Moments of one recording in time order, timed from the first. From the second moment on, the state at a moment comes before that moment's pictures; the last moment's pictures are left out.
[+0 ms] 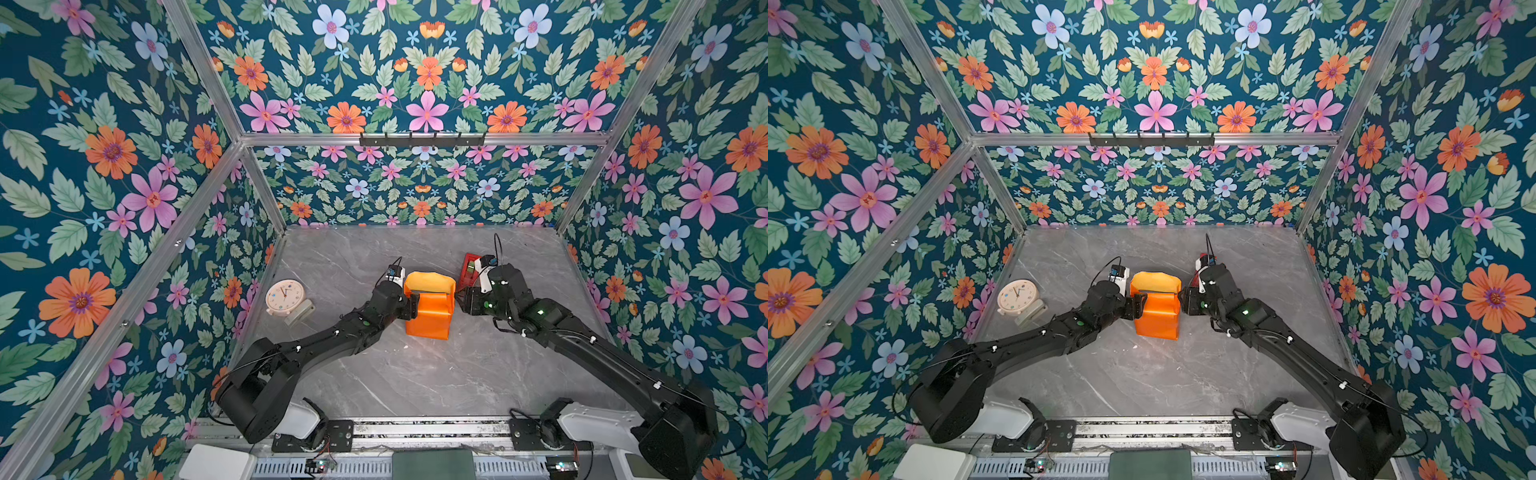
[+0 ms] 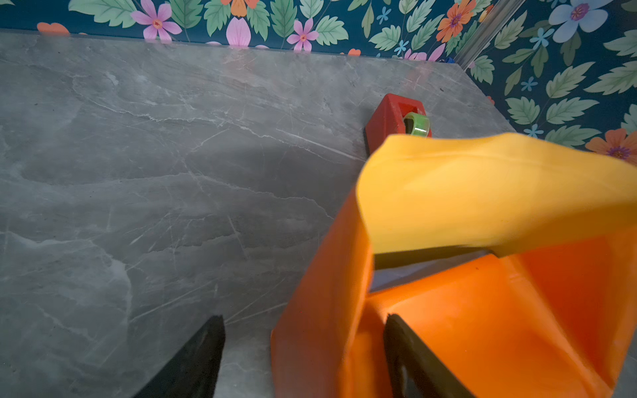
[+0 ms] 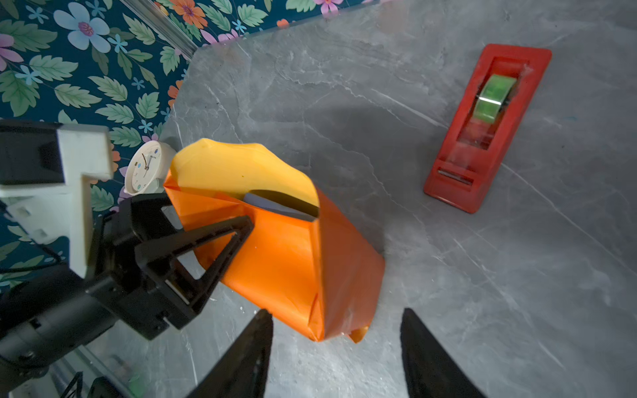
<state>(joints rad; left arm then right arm) -0.74 1.44 0.75 0.15 -0.16 -0.40 0.57 1.18 0.94 -0.44 -0.05 0.53</state>
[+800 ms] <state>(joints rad) -0.74 1.44 0.75 0.15 -0.16 -0.40 0.50 1.38 0.98 -0.36 -0.22 0.55</state>
